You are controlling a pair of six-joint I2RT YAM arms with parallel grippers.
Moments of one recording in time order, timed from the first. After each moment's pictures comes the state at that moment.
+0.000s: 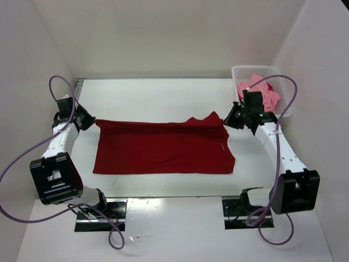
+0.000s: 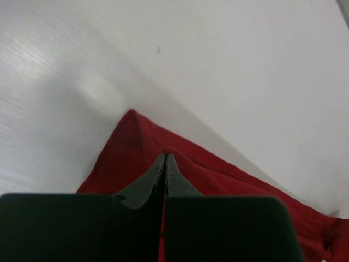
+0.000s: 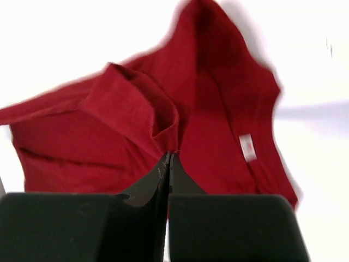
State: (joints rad) left arm 0.33 1.43 1.00 -0.30 0.16 -0.55; right arm 0.09 1.29 1.09 -0.59 -0.18 0.51
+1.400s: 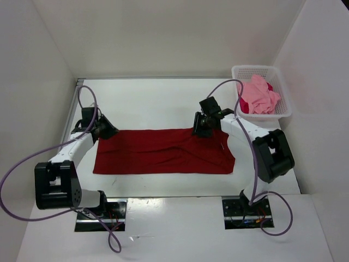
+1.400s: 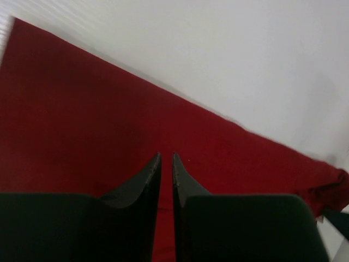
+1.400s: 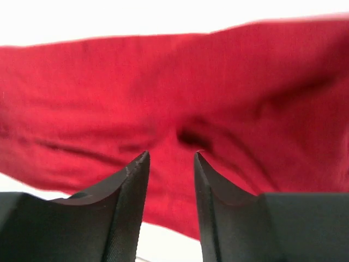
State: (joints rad) left arm 0.13 1.32 0.80 -0.27 0.18 -0.64; right arm 0.44 1.63 1.10 -0.50 -0.12 0.62
